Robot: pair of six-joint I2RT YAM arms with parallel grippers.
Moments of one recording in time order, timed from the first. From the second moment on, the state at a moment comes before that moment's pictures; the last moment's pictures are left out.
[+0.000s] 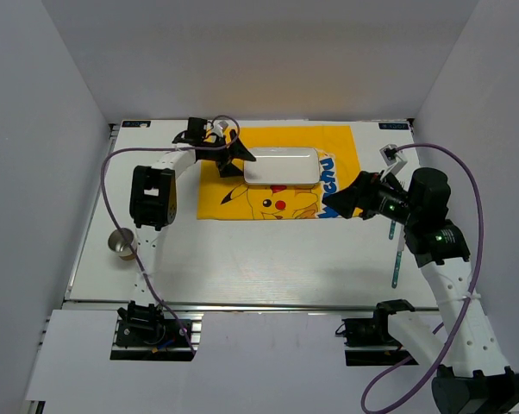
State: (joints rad) left arm -0.18 2.48 1.98 -0.37 0.92 -0.65; right arm 0.16 0.81 0.95 -0.45 -0.68 0.44
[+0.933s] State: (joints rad) left arm -0.14 1.40 1.38 -1.02 -0.40 -1.05; right arm 0.17 1.09 0.93 -0.40 -0.44 0.47
